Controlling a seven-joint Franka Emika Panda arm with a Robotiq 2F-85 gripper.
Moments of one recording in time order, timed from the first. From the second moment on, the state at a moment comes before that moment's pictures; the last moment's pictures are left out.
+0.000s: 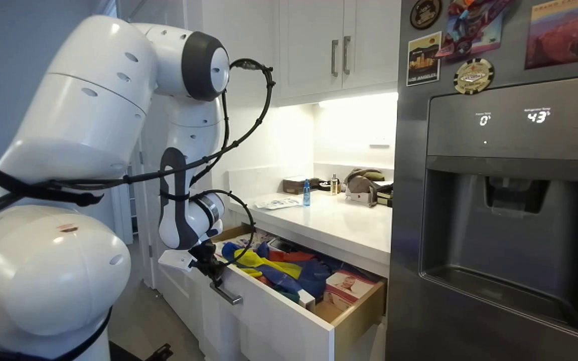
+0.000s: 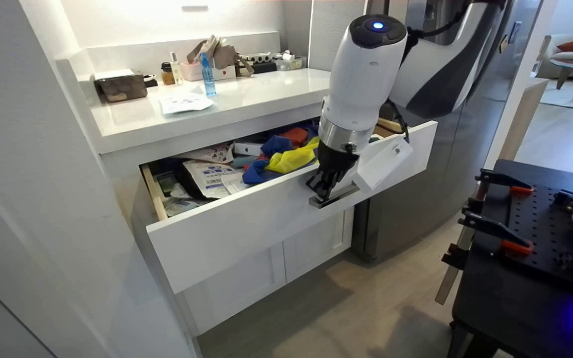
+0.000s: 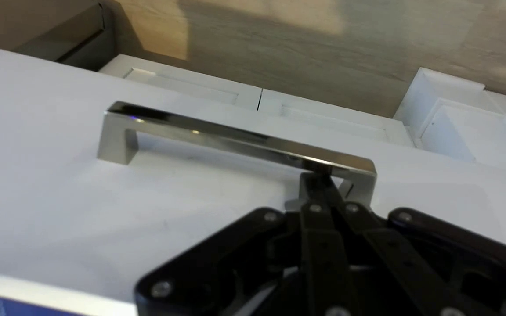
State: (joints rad) arm -0.08 0.43 0.41 -2.37 -1.38 2.71 1.67
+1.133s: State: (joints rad) arm -0.08 0.43 0.36 -2.29 -1.44 2.69 1.67
